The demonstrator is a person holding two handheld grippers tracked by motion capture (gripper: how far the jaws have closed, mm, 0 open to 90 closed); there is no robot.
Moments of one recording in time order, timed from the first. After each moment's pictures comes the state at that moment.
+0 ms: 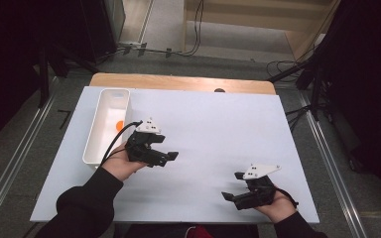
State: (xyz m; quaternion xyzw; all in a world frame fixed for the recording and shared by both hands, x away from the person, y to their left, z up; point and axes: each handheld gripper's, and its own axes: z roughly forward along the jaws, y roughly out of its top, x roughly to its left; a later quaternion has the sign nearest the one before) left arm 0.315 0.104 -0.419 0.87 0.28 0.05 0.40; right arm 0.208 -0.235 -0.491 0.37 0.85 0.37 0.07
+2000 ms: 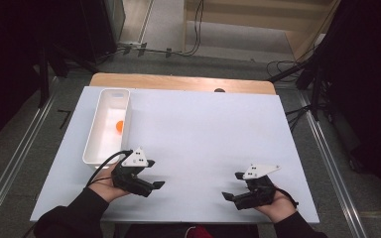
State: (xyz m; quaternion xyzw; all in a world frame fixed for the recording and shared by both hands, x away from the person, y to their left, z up) left arm 0.266 0.145 -0.461 0.89 0.22 0.05 0.39; right arm 0.209 -0.236 -0.492 0.37 0.85 0.36 0.07
